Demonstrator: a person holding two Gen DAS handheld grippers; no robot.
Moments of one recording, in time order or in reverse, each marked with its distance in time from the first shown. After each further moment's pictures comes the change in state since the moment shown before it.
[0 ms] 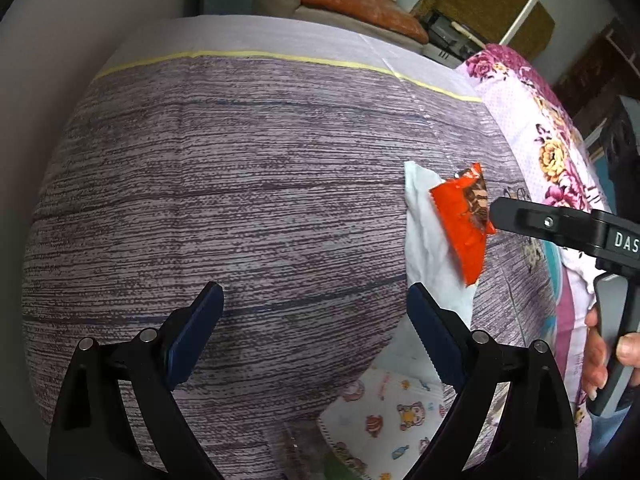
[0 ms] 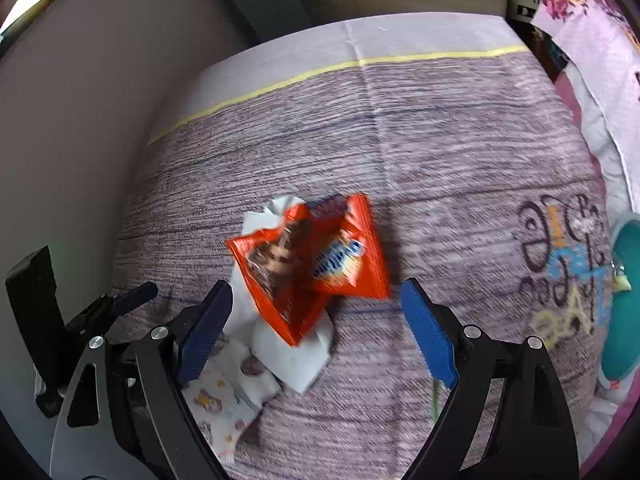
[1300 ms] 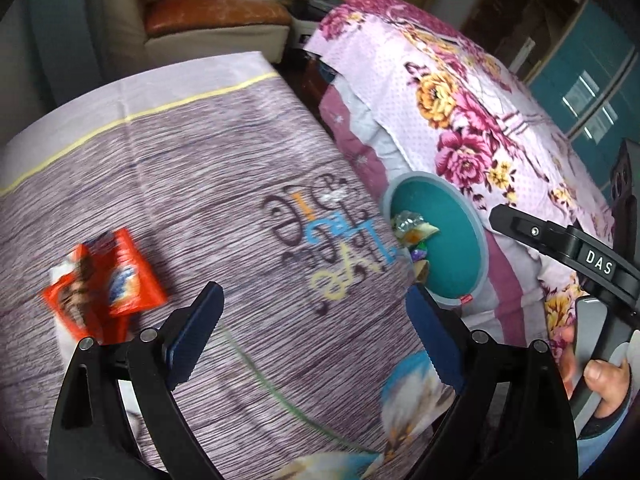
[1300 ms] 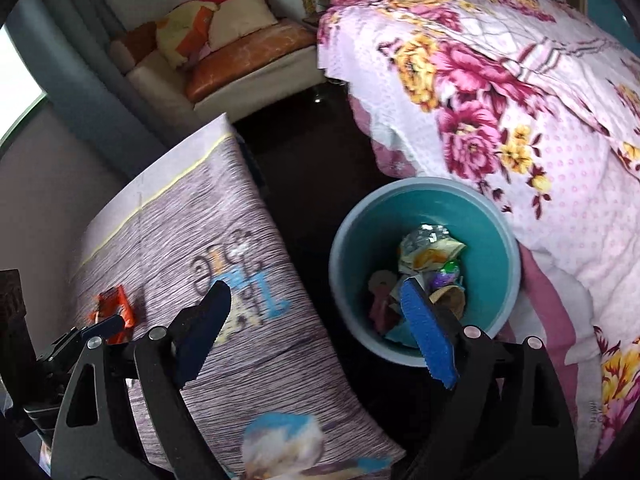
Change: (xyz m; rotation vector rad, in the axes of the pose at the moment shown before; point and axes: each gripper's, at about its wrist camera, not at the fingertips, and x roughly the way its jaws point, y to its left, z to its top) left arm 0.030 -0.267 0.021 0.303 0.017 -0.131; right arm -0.157 -0.229 -0.079 0.367 -0.326 -0.220
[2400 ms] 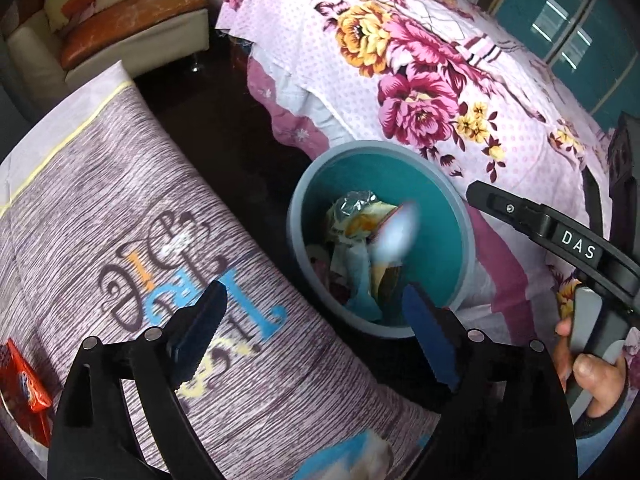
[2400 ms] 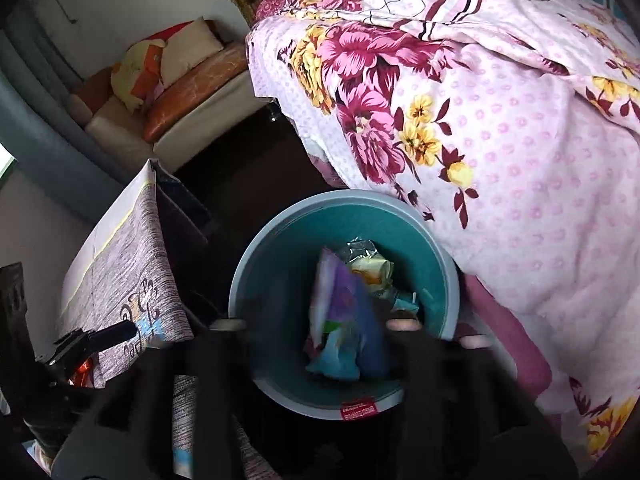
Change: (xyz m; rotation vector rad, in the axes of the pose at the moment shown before) left arm 0.103 -0.122 0.038 0.227 0.128 -0.021; right arm 0.021 -0.129 0.008 0.172 -0.076 -0.033
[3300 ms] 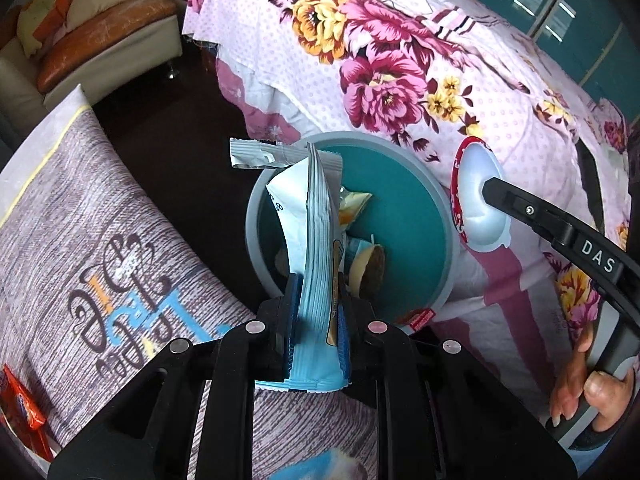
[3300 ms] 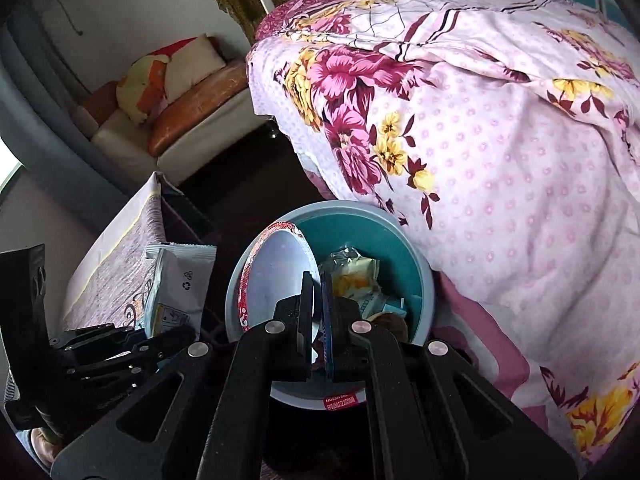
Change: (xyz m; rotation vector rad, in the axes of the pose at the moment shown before) left arm 0.022 -0.038 0.008 0.094 0.035 -0.009; right arm -0.024 -0.021 -0.009 0.007 -0.056 0.016
